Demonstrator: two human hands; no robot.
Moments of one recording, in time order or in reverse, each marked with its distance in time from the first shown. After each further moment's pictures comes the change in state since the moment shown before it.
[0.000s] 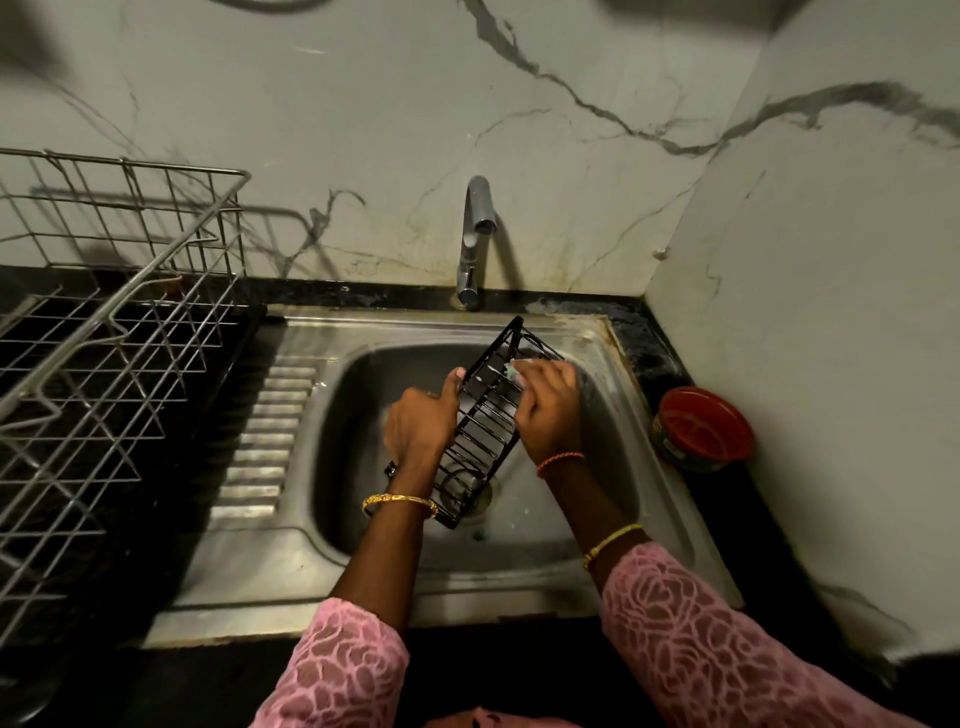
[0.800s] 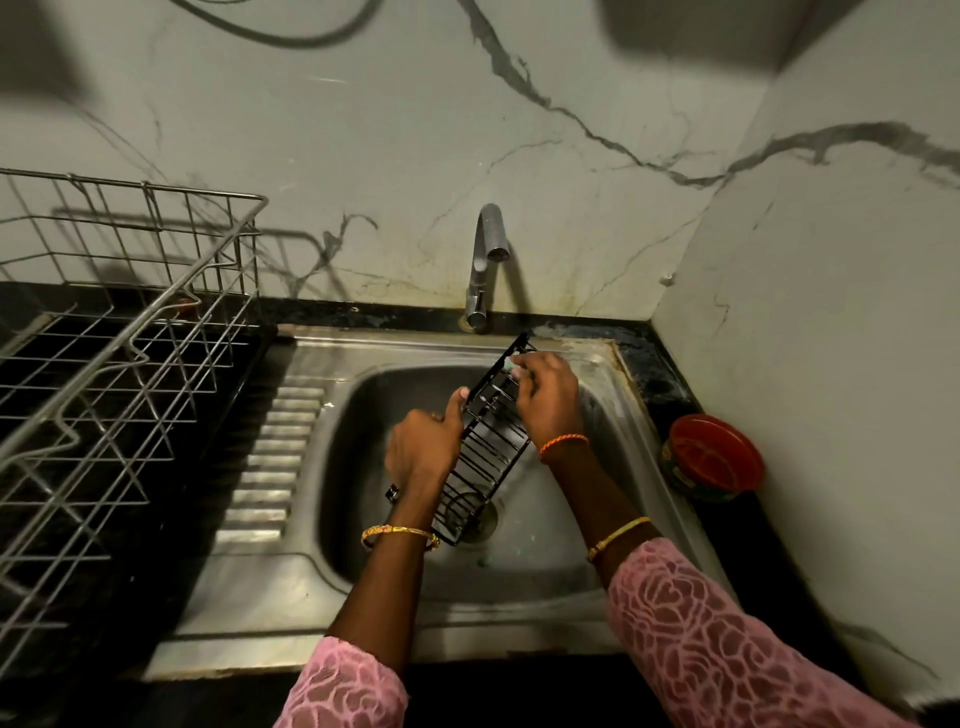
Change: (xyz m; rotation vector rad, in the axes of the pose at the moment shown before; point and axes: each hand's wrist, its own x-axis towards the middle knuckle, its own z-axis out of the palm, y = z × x) left_hand 0.000 0.004 -0.011 -0.014 0.018 -0.002; right_hand 0.045 -0.023 0.000 0.047 -0.049 0.096
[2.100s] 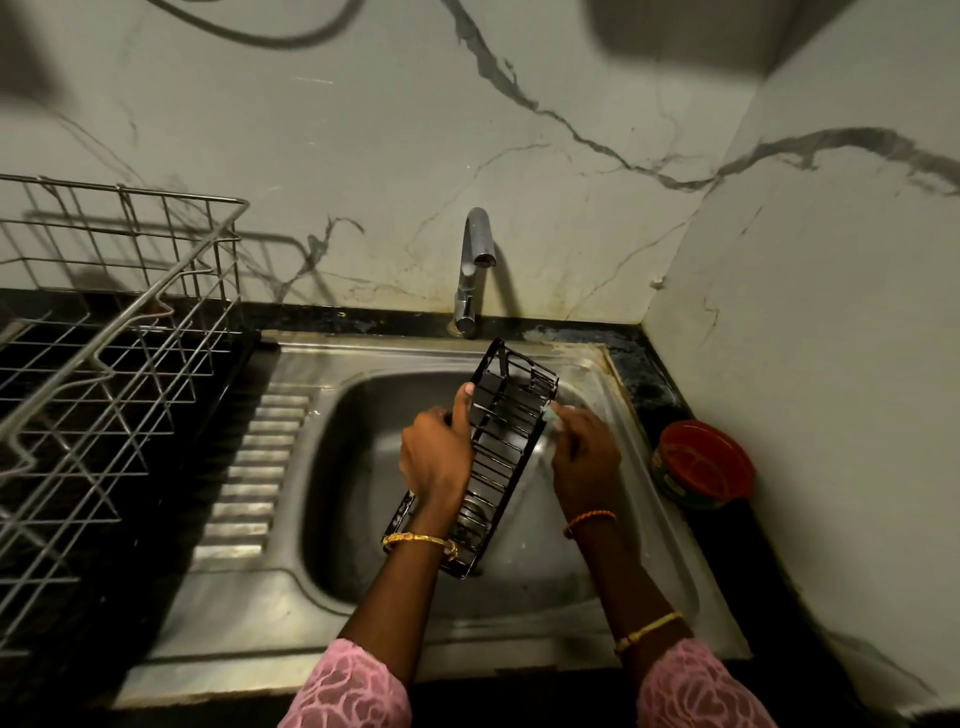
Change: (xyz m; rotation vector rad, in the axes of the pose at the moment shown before) left_hand -0.016 0.018 0.020 -0.170 0.107 0.106; right_hand -0.056 0.040 -0.027 0.114 0.199 0.054
